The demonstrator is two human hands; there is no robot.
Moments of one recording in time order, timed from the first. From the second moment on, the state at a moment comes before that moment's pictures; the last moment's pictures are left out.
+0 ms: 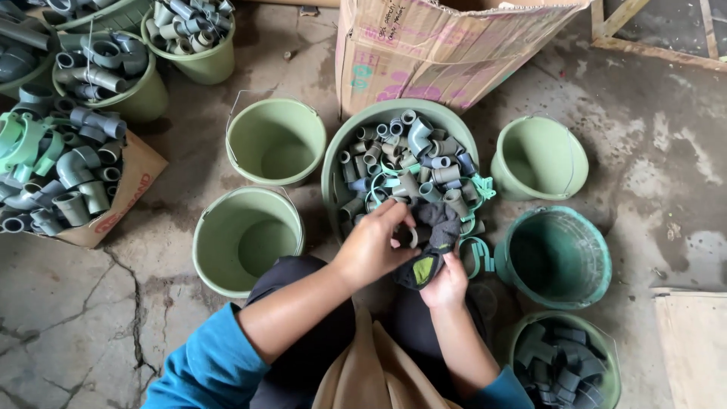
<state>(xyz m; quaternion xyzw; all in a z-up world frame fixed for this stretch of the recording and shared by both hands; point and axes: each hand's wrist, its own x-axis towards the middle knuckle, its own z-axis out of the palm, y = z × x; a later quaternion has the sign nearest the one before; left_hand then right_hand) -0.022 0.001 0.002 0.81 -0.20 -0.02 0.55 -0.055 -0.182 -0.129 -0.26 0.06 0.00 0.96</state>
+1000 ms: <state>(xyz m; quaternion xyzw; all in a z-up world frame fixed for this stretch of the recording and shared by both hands) -0.003 0.001 -0.006 0.66 0.02 -0.29 0.69 -0.005 -0.195 -0.024 -0.92 -0.30 -0.26 0.06</state>
